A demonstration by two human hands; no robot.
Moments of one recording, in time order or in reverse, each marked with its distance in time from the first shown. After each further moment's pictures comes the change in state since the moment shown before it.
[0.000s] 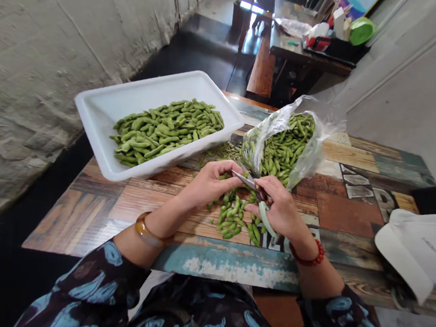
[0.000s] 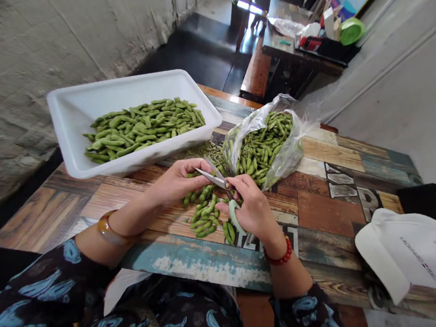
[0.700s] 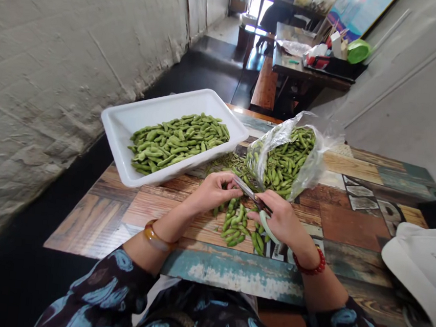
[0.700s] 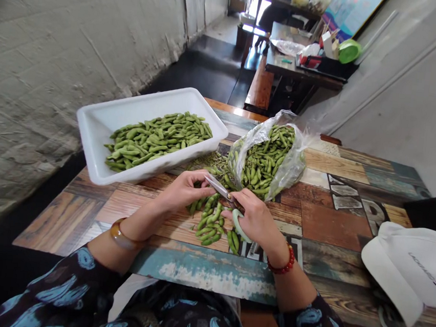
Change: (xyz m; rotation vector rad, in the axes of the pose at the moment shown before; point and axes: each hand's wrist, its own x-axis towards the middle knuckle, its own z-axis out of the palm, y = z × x) left_hand -0.003 -0.013 -0.011 0.156 -0.013 -0.038; right_hand -0.002 -0.001 0.004 -0.057 -0.064 0.010
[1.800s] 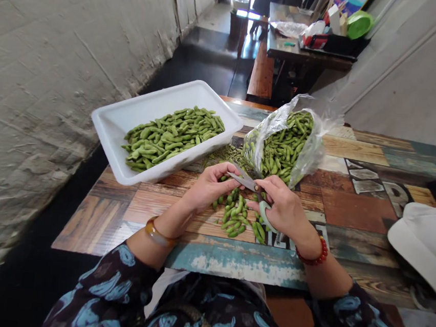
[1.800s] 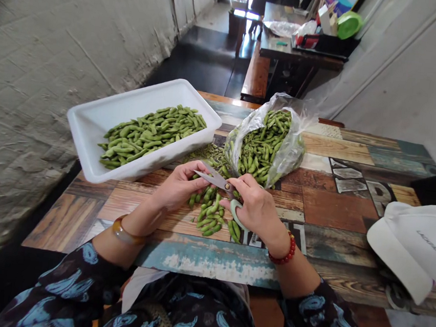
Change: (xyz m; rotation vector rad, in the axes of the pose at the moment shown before) left_hand -0.005 -0.004 0.012 -0.343 -0.009 -0.041; right_hand -0.003 -0.015 -0.008 -0.138 0.074 0.041
